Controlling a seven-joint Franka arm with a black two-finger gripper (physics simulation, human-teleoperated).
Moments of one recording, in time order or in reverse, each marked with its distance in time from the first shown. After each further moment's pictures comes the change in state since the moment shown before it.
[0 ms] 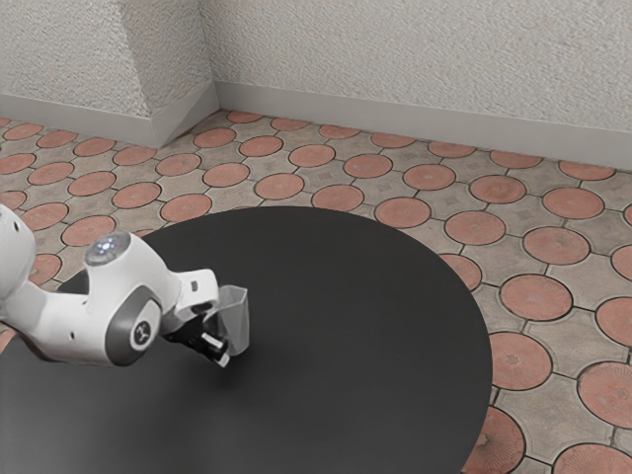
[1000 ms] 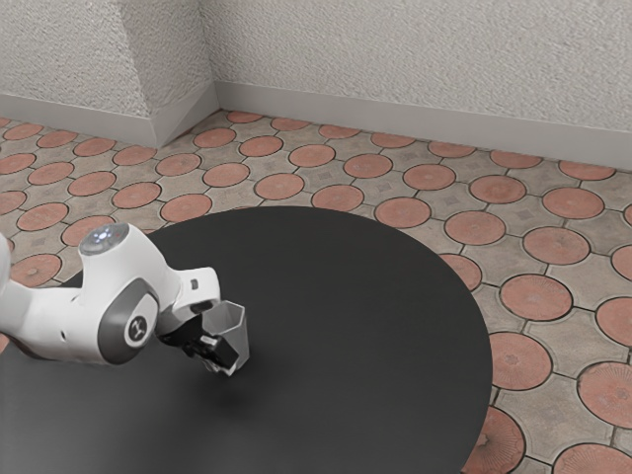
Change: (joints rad) arm -0.005 -0.190 -0.081 -0.053 -0.121 -0.179 0.000
